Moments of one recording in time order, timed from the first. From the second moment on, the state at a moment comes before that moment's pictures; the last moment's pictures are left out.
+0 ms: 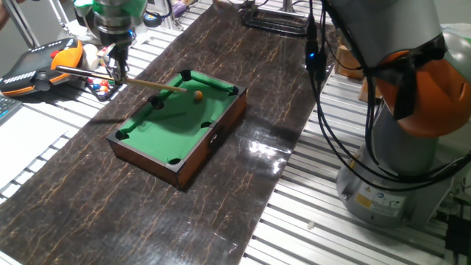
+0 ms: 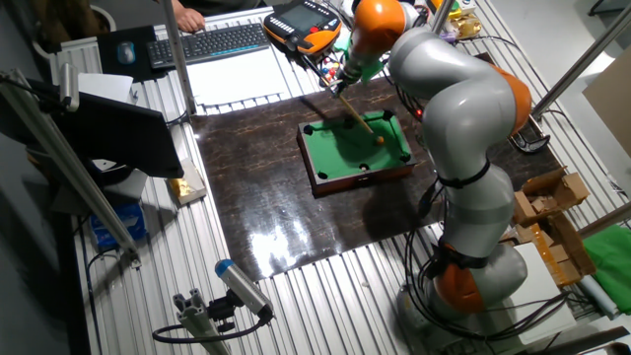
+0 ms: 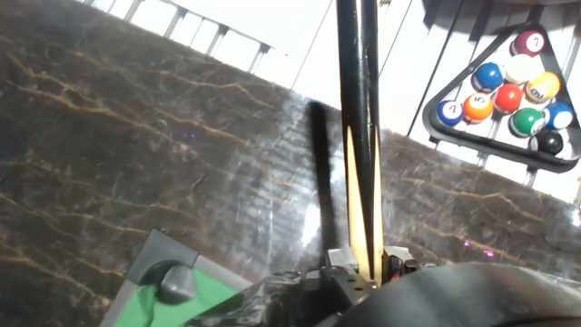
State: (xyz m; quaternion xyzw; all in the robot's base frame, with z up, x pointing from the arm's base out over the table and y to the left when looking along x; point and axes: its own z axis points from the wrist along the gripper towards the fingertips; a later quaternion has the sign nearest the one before) arm 0.715 0.065 0.172 -0.22 0.97 0.02 0.12
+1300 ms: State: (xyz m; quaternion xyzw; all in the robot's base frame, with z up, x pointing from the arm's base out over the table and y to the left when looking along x) arm 0.716 0.042 0.144 -0.22 0.97 0.03 0.11
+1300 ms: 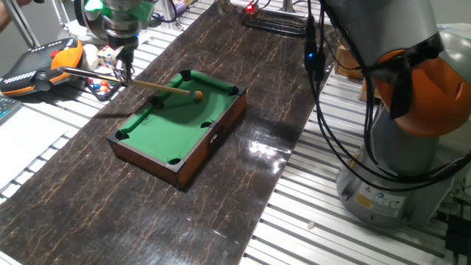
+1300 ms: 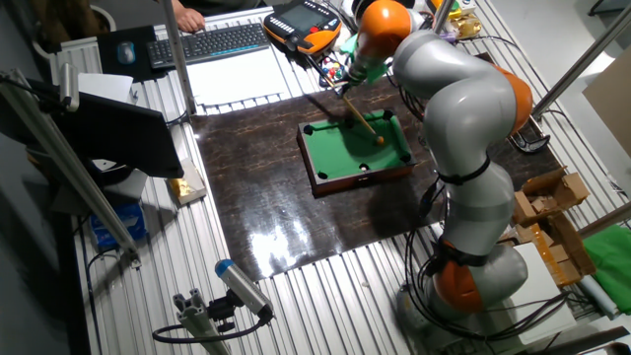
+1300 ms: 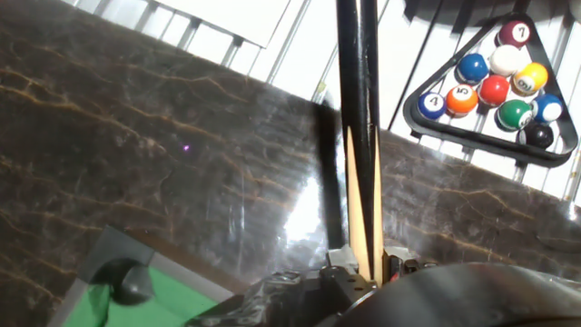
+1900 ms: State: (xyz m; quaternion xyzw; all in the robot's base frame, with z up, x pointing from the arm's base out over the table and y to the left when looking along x) arm 0.687 0.042 0.147 -0.21 0.97 0.05 0.06
